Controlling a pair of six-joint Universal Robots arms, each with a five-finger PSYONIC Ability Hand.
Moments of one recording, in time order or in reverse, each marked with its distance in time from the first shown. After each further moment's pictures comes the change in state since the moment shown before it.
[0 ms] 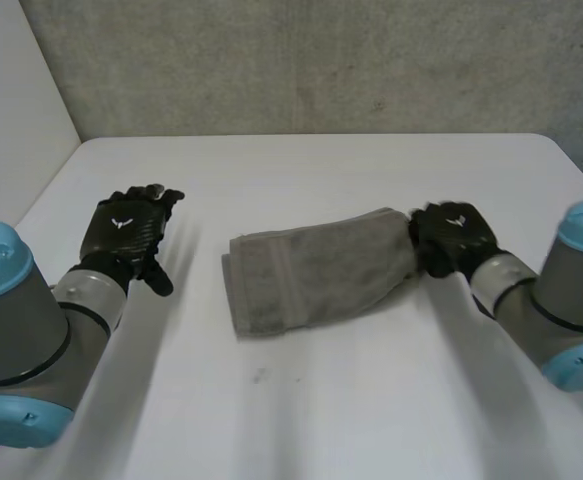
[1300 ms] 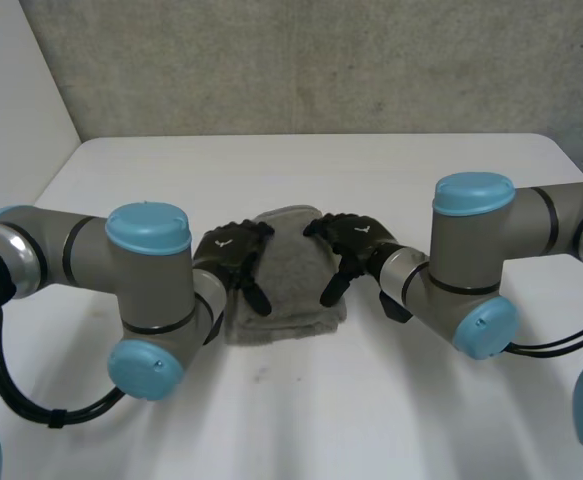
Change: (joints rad) left arm -0.228 -0.472 0.548 -0.311 -0.062 -0.232; right arm 0.239 0.282 -0.506 0.413 0.041 0.225; left_hand 0.000 0.000 0.000 0.000 -0.001; right_hand -0.725 -0.952 -0.968 -0.958 -0.927
